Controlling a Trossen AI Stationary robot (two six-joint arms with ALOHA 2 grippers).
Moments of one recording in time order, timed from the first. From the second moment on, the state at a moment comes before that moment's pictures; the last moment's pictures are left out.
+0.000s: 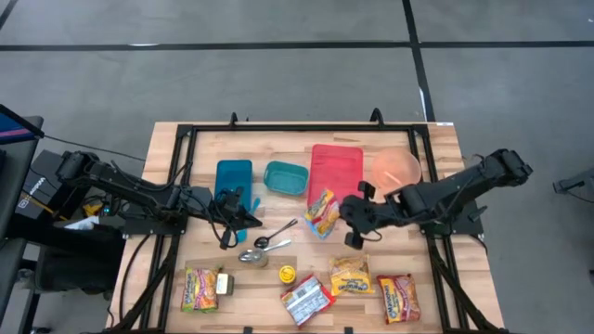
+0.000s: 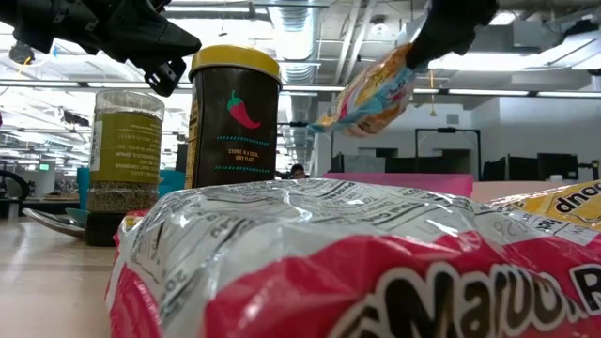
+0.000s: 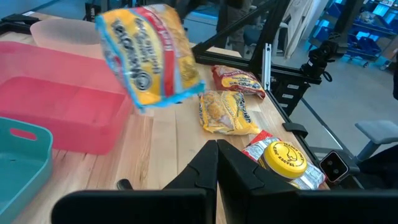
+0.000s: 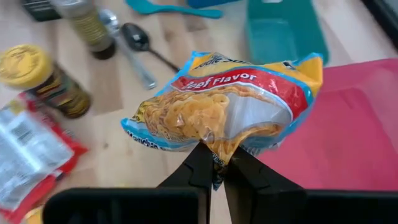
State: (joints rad) left arm -0.23 0.95 0.38 0.33 -0.06 -0.24; right arm 0.33 1.35 1.09 -0.69 0.43 0.47
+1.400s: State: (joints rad) left arm -0.23 0.95 0.38 0.33 -0.06 -0.24; right arm -0.16 1.35 0.82 -0.37 0.48 0.52
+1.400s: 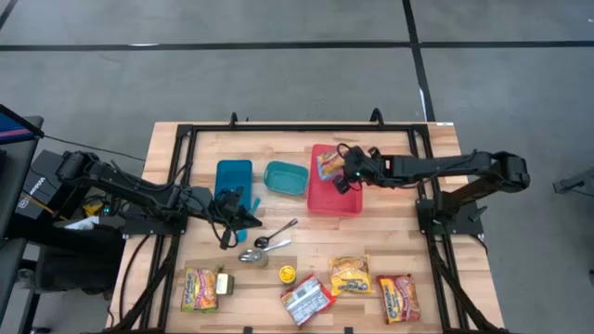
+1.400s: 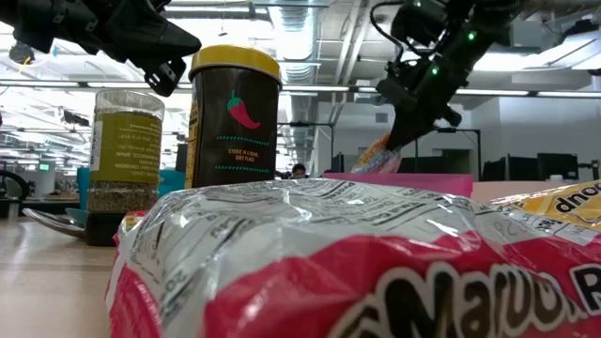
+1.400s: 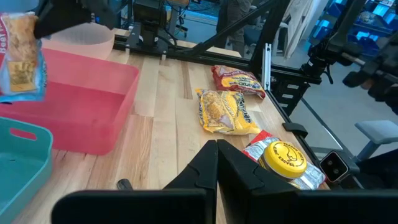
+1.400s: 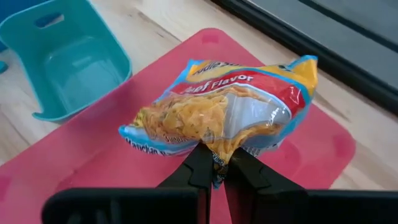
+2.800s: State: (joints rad) left arm -0.23 0.95 0.38 0.33 -0.06 -0.24; right arm -0.23 1.49 0.75 -0.22 0.42 0.60
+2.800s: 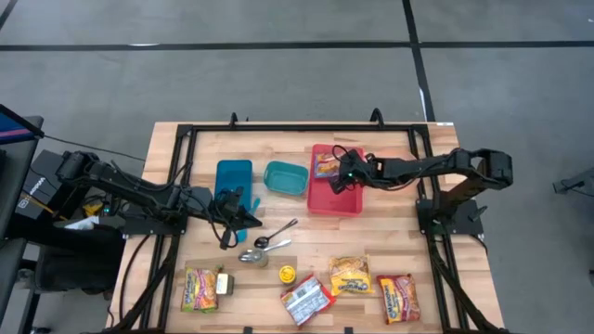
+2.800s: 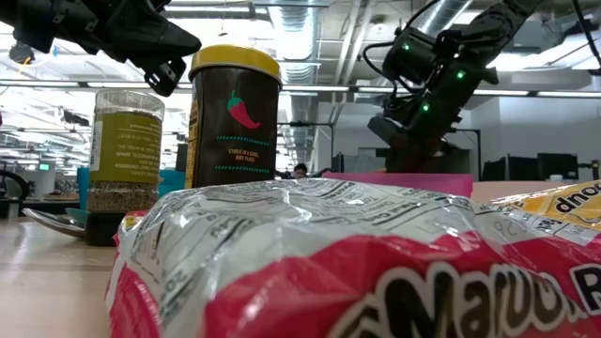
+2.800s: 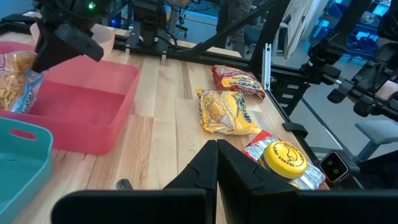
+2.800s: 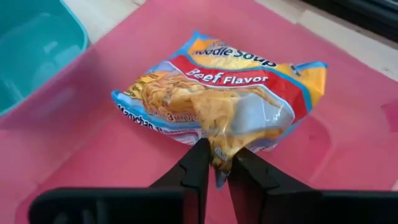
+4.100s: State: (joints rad) left arm -0.23 0.95 0.38 0.33 -0.06 -0.24; right arm -0.20 1.49 1.02 -0.78 0.30 0.59
